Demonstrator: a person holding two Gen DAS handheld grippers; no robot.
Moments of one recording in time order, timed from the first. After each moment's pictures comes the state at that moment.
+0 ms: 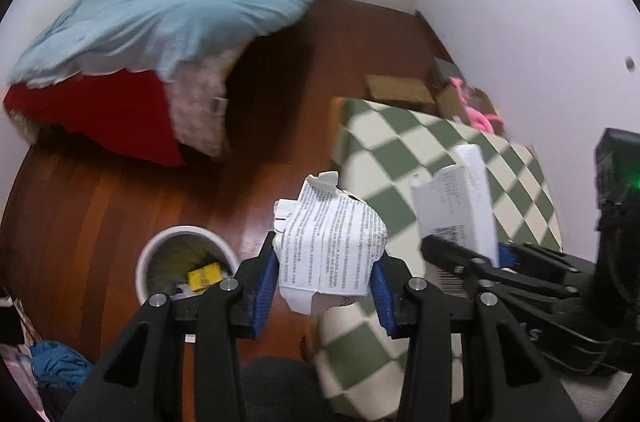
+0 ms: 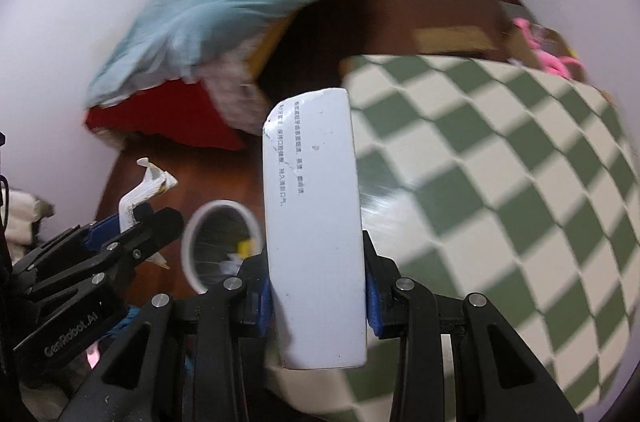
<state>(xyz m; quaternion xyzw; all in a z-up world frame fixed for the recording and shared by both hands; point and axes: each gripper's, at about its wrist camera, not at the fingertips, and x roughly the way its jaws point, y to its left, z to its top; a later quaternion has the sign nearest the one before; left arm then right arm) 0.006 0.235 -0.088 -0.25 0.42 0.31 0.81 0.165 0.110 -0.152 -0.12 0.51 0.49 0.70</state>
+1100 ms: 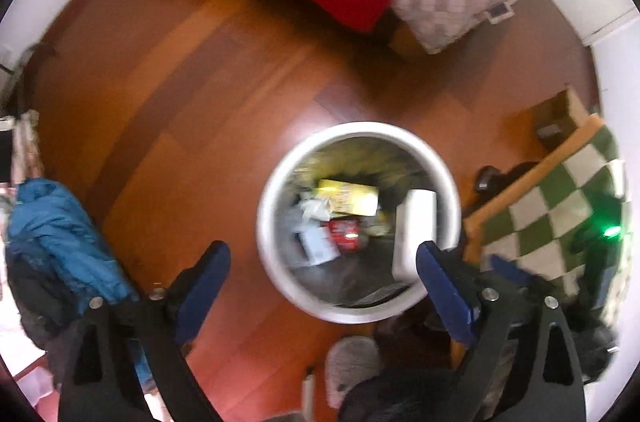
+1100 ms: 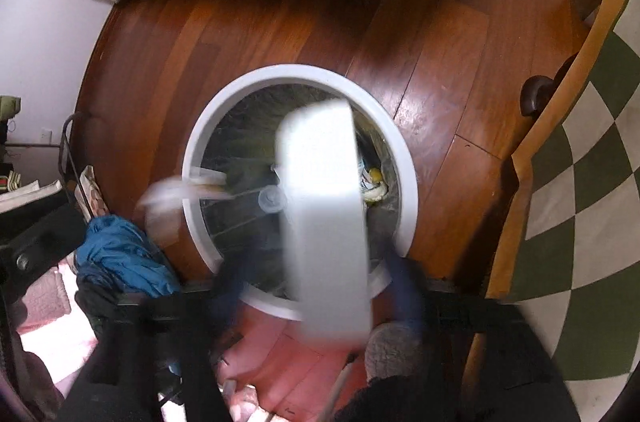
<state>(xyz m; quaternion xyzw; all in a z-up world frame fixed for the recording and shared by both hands) -0.191 0.414 -0.296 -0.46 0.49 0.45 0.59 -0.002 0.387 -0.427 -0.28 0.64 0.48 0.53</state>
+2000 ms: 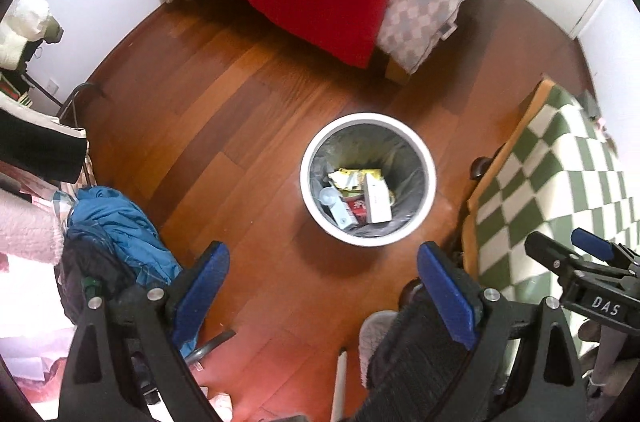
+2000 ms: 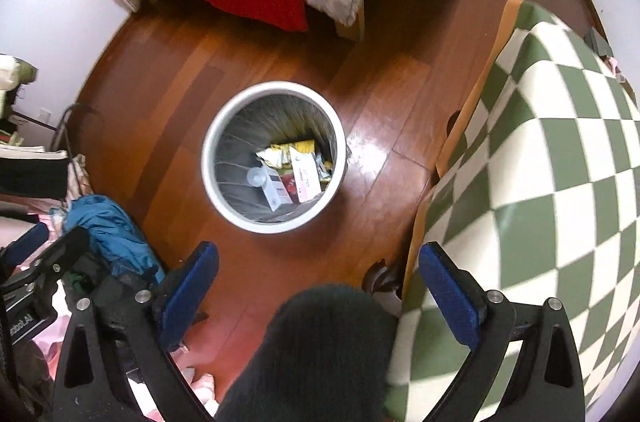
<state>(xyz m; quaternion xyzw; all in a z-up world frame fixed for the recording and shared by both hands) -0.219 0.270 -0.163 -0.37 0.46 0.50 0.64 -0.009 0.236 -0.244 -0.31 0.54 0.50 0.60</state>
